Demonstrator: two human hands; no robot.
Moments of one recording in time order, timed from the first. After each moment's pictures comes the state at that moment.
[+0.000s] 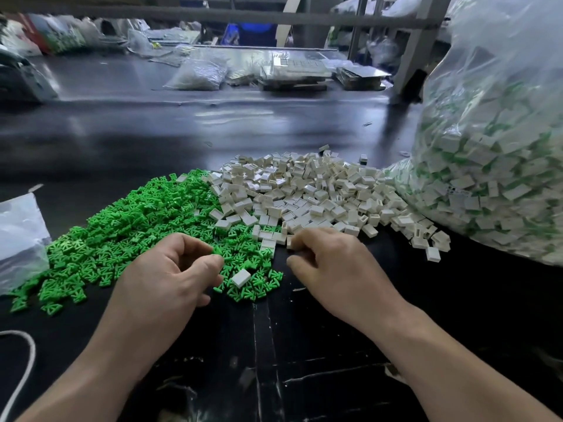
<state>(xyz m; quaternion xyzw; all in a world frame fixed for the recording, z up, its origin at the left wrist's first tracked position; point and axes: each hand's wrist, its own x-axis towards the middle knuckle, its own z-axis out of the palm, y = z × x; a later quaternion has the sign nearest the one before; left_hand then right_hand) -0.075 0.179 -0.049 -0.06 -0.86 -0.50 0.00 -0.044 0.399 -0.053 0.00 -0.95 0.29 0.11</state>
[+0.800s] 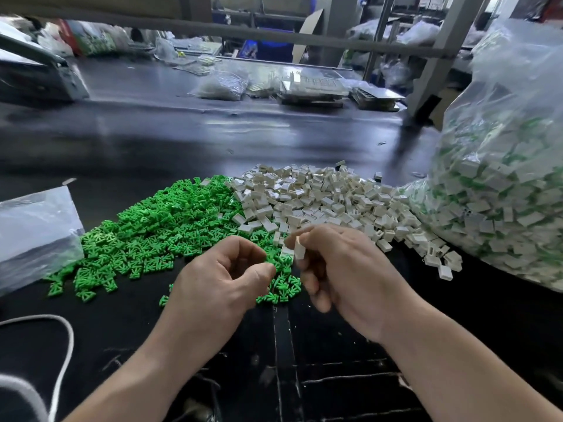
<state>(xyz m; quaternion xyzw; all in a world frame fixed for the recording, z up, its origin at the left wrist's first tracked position) -0.059 0.190 -0.039 -0.13 -0.82 -0.55 -0.01 -0.046 0.372 -0.024 -0.07 -0.70 0.71 -0.05</state>
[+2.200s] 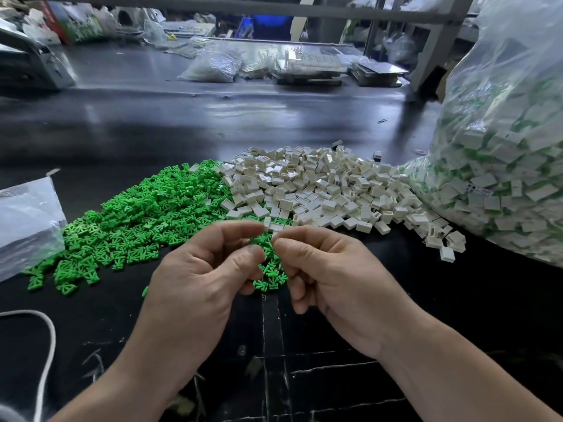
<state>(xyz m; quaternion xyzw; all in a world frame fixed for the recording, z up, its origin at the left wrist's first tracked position) -0.045 0.204 -0.034 -0.12 -0.73 -0.68 -0.02 -0.029 0.370 -0.040 -0.04 -0.62 0.78 -0.07</state>
